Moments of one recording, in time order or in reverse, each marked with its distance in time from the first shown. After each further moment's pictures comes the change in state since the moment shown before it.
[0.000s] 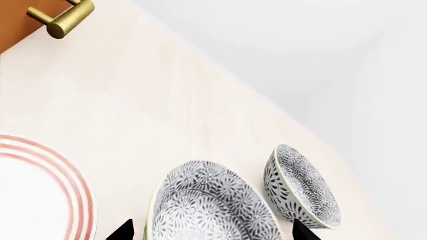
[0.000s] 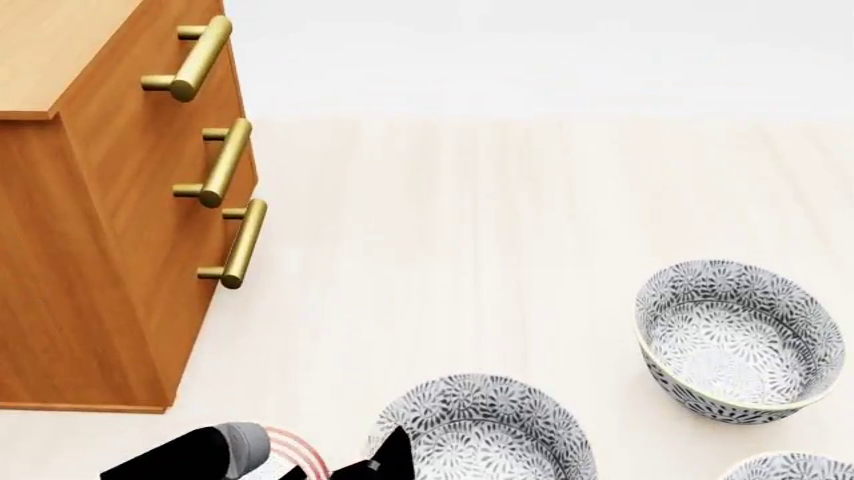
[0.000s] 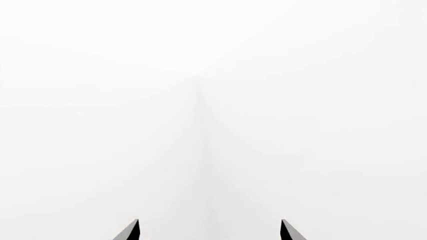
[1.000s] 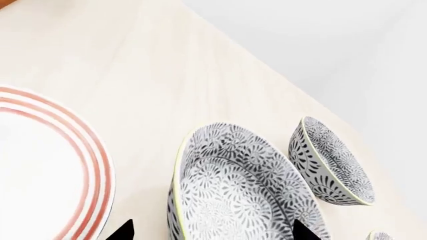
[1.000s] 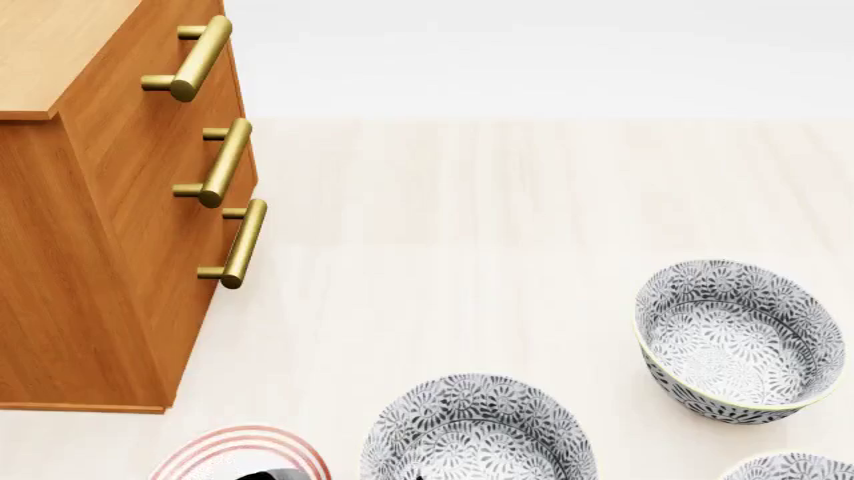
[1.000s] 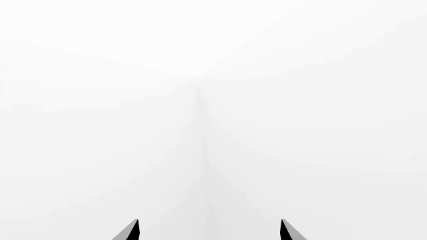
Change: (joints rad) left arm 0.020 -0.044 0.131 -0.184 0.044 0.182 0.061; right arm -0.037 -0.044 0.049 -0.010 0.040 -0.041 -0.059
